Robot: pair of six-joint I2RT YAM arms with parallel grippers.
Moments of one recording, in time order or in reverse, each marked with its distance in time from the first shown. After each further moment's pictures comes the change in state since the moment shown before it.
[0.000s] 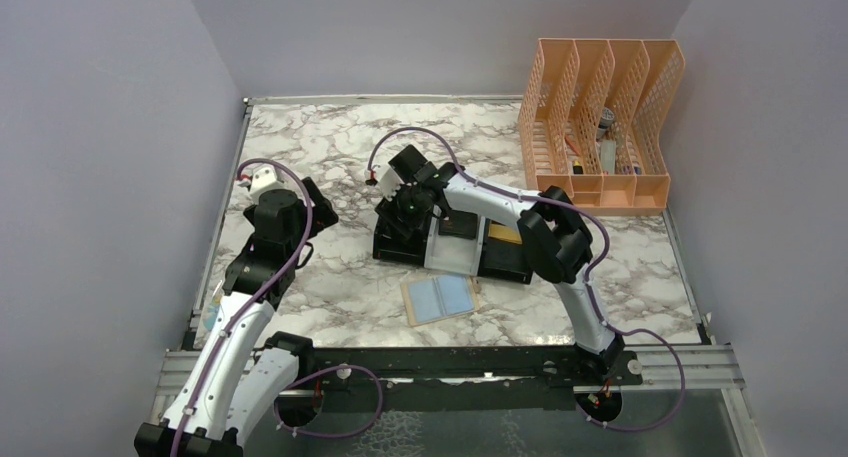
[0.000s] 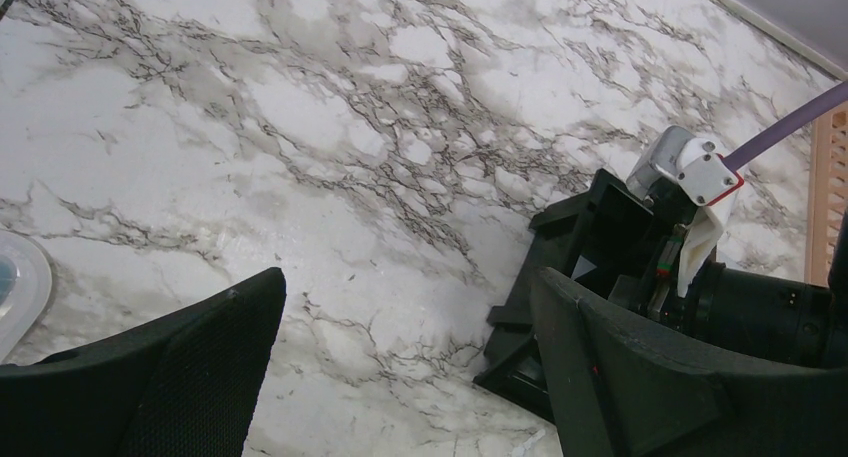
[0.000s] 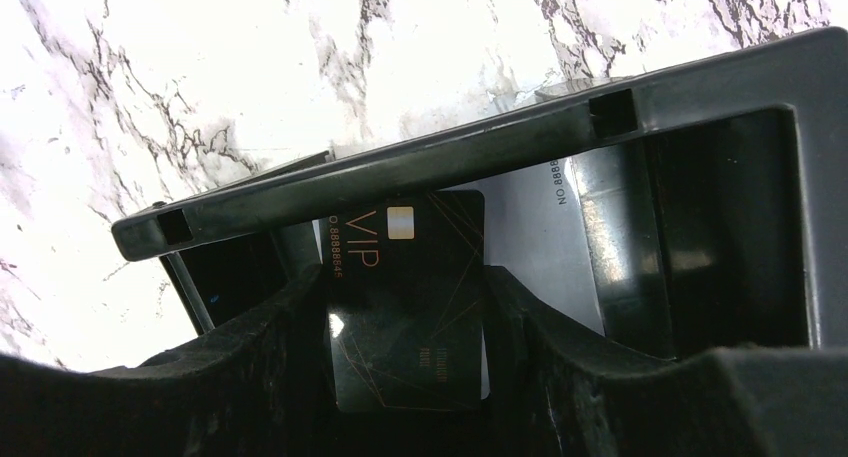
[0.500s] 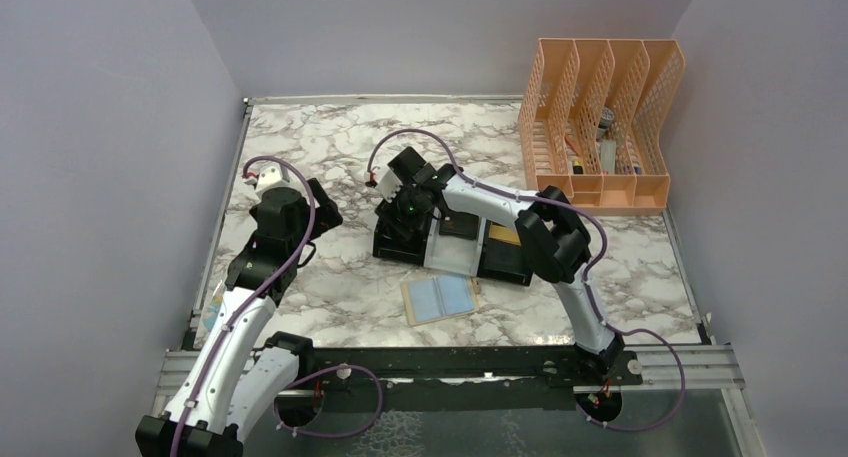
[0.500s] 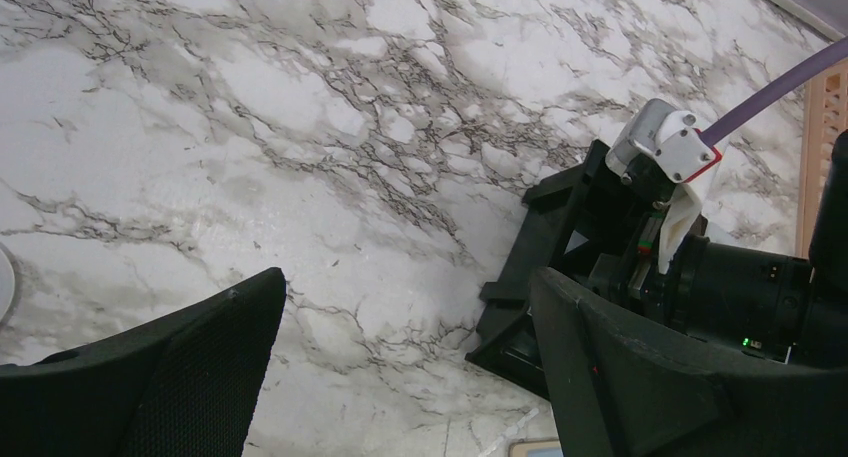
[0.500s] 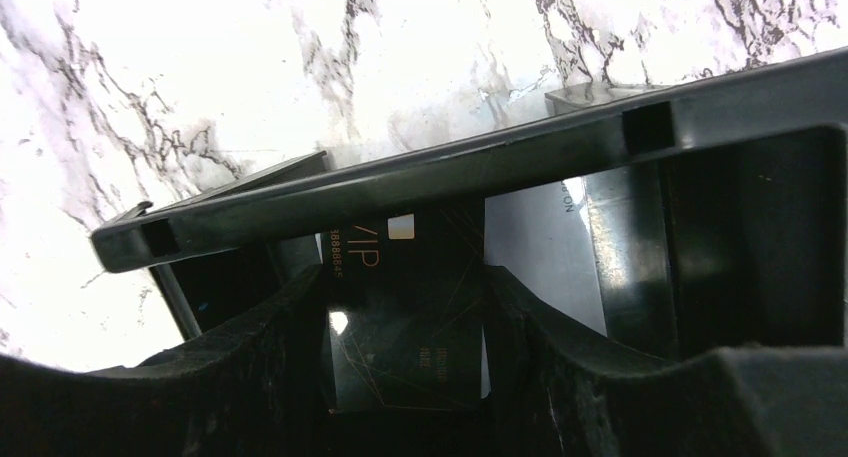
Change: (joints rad) left arm 0.000 0.029 0.000 0.000 0.064 -0.004; right arm -0.002 0.008 -0.002 0.006 0.009 -0.006
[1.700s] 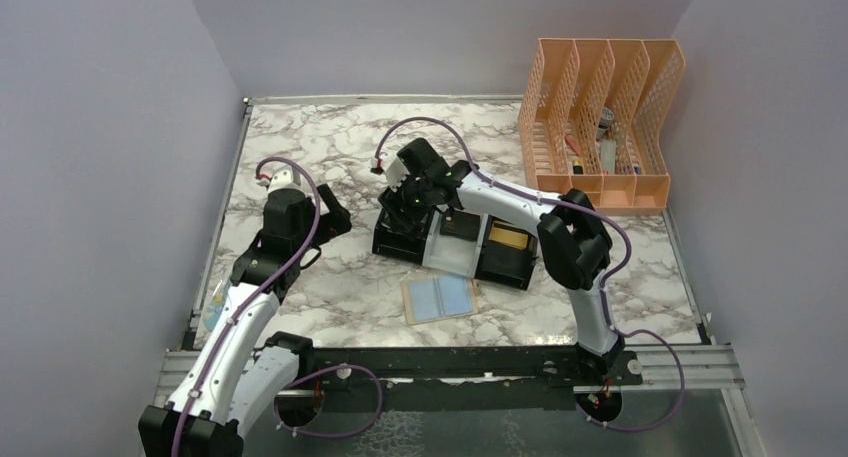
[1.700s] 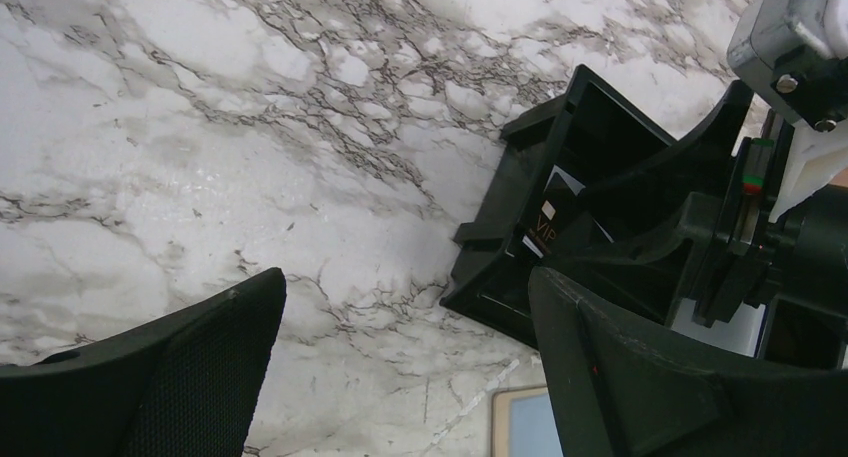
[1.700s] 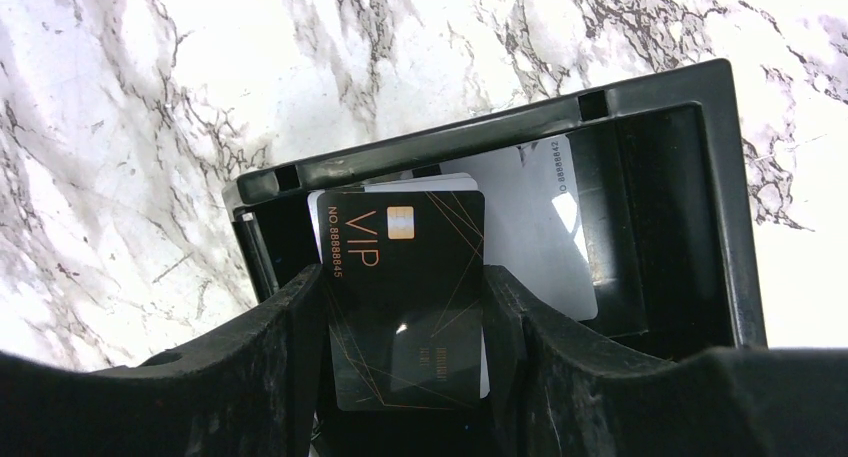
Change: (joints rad) left arm 0.000 0.029 -0.032 0.009 0.130 -0.018; right arm -0.006 -0.131 -0.090 0.088 0.003 0.045
